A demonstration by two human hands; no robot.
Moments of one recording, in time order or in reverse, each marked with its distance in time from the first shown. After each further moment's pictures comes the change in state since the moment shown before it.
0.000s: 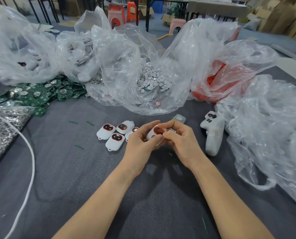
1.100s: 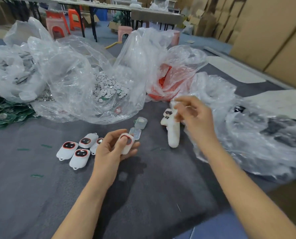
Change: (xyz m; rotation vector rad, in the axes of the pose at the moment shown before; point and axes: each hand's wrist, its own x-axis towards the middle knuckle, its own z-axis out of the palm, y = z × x) left_hand 0.005 -0.012 -0.007 -0.088 -0.124 0.049; right_hand -0.047 -0.086 -0.061 -0.450 0.564 -0.360
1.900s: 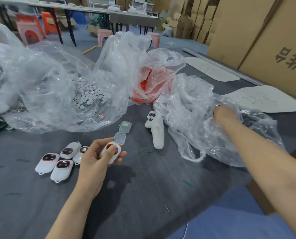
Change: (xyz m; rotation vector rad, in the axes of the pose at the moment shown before) left_hand 0.001 -0.002 -0.004 0.088 -0.049 0.012; right_hand 0.081 0.097 -0.152 -1.649 -0.185 0.561
